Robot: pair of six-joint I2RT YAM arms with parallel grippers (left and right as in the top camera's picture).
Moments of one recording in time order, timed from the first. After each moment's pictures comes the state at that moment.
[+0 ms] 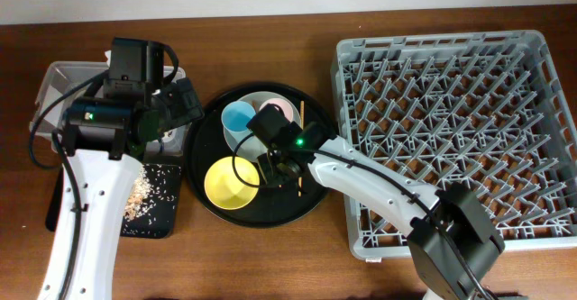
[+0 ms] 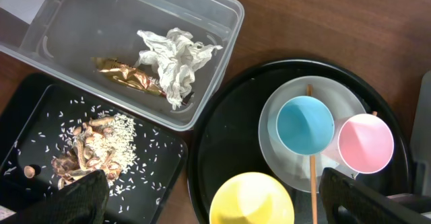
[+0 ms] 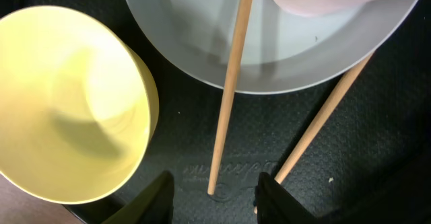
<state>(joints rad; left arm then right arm) -0.14 1.45 1.60 -1.17 -0.21 -0.43 0.77 1.87 1.40 -0.77 -0.01 0.36</state>
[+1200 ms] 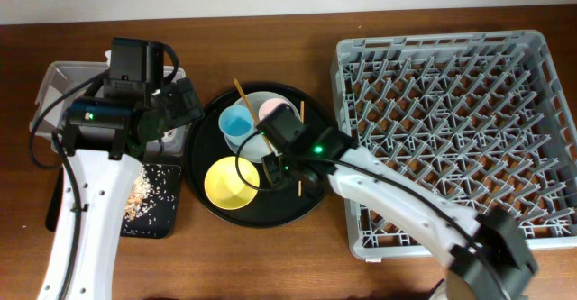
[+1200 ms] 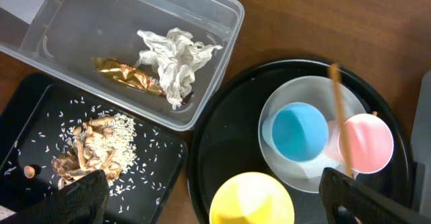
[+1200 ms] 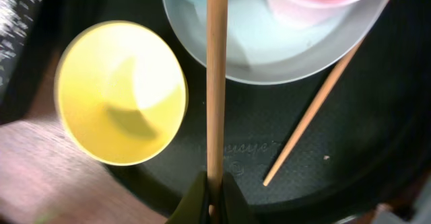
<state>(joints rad) -0.14 1.45 1.60 -1.17 -0.21 -0.43 0.77 1.70 1.35 -0.77 -0.04 0.39</state>
